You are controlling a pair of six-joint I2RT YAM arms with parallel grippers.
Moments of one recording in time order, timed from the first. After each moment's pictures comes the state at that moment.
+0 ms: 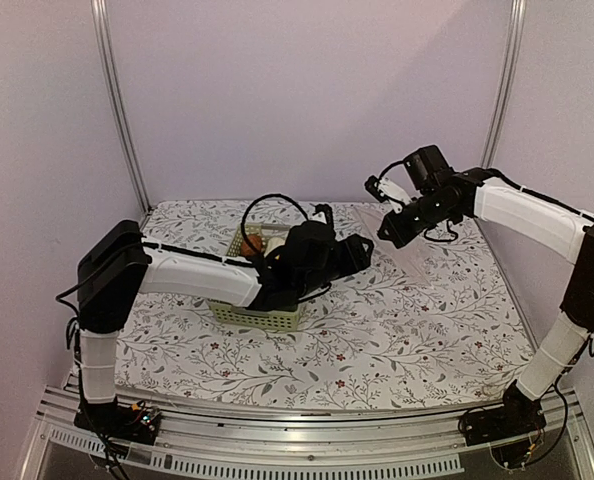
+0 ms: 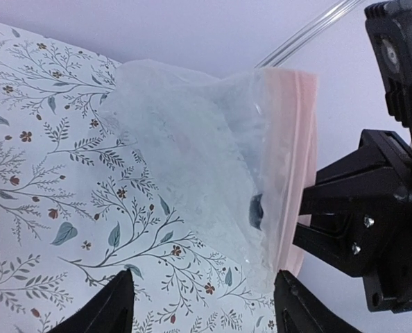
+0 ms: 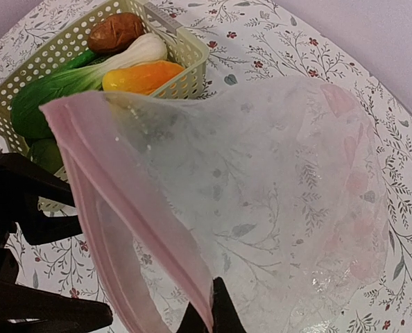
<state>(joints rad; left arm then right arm) -1.06 2.06 1.40 0.39 -0.33 -0.88 0.54 1.67 1.47 -0.69 -0.15 -0.17</state>
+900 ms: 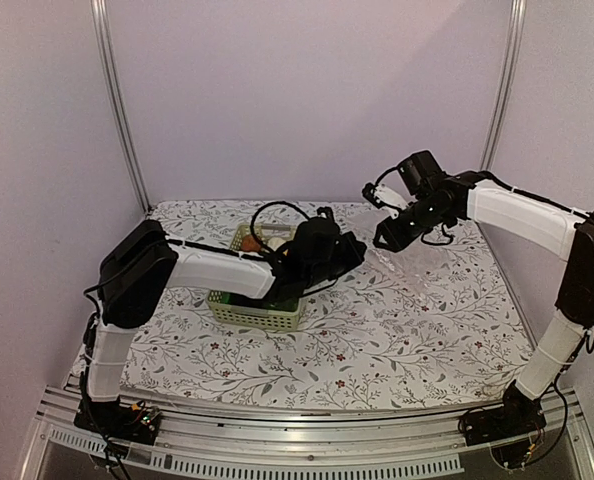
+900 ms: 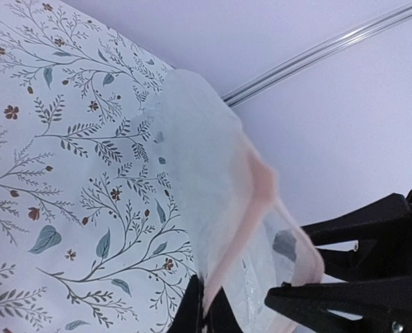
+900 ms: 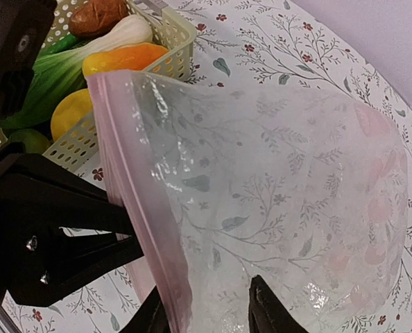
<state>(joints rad) -0.99 2.20 1.53 0.39 -0.24 -1.04 0.55 1.71 1.47 -0.70 -0.10 -0.17</state>
